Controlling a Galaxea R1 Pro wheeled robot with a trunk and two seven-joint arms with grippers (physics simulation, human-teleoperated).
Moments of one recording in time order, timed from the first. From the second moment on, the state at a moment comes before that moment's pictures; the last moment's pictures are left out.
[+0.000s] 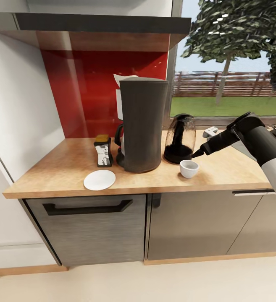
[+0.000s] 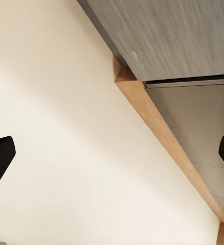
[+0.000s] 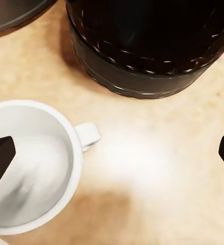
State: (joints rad) left arm -0.14 0.18 0.00 -0.03 0.97 -0.06 -0.96; right arm -1.45 -0.41 0.48 -0.81 0.31 1.00 1.18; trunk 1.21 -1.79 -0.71
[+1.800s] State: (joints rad) left arm -0.14 0.18 0.00 -0.03 0.97 -0.06 -0.96; right arm -1.44 -0.41 0.48 -0.80 0.32 1.00 1.18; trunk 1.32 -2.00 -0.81
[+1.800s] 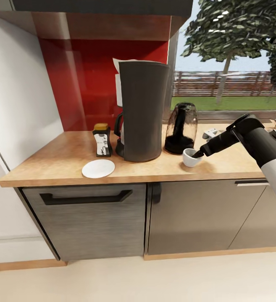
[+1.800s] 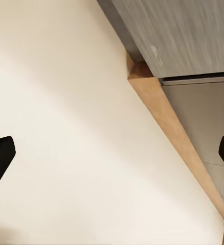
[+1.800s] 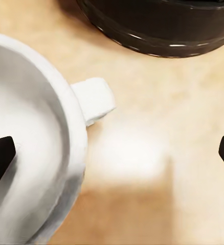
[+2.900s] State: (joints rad) left arm -0.14 0.18 0.00 -0.03 0.97 -0.06 -0.96; right arm -1.44 -0.41 0.47 -0.81 0.33 0.99 1.18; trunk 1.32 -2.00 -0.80
